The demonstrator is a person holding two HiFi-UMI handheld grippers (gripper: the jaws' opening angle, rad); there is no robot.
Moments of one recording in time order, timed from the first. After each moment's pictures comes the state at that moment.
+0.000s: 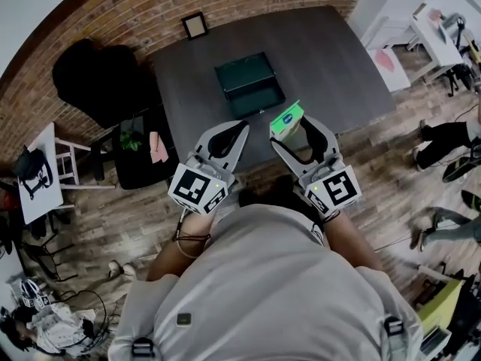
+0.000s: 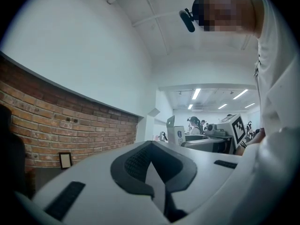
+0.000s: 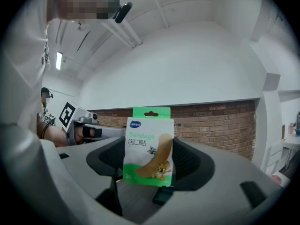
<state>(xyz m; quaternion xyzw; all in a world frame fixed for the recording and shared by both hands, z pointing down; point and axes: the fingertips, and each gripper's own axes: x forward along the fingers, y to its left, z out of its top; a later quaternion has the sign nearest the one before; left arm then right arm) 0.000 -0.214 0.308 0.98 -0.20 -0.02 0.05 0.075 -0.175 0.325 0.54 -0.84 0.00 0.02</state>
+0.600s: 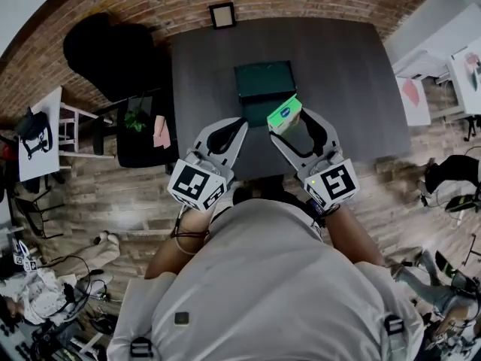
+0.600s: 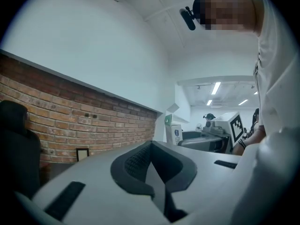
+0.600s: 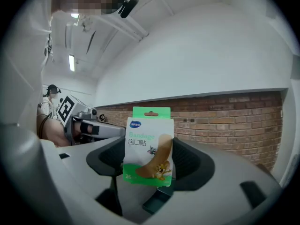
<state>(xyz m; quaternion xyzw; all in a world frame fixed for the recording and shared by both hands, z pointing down) 0.006 -0.325 0.342 0.95 -0.31 0.00 0.08 0.087 -0.308 0.353 0.45 -0.89 0.00 0.06</state>
